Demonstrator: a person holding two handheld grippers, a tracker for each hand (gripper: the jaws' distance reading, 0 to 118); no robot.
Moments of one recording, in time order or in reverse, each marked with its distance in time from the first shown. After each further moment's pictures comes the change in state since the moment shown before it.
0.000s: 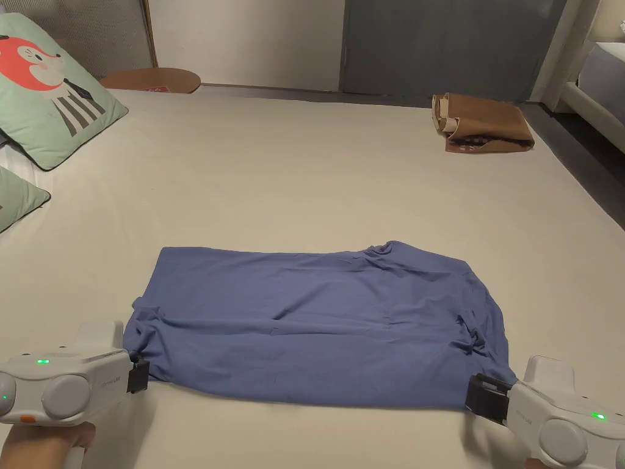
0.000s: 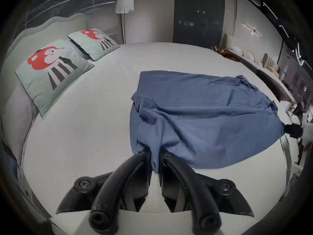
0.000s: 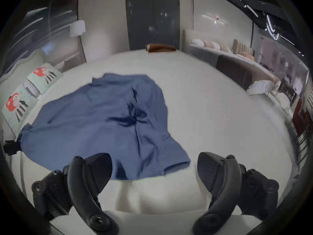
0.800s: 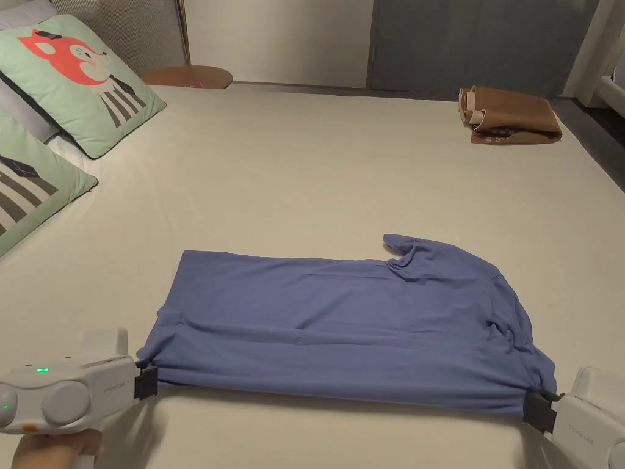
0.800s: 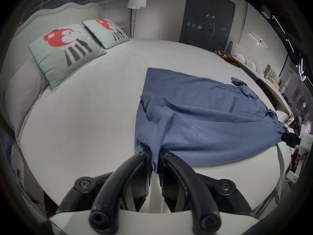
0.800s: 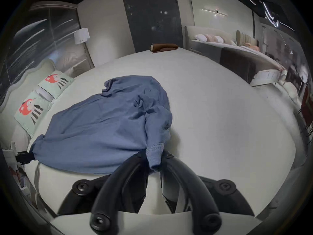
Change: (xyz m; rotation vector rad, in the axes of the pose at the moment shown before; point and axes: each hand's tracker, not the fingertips) left arm -0.030 -0.069 0.057 -0.026 -0.017 0.115; right arm 0.028 -0.051 0.077 0.031 0.121 -0.065
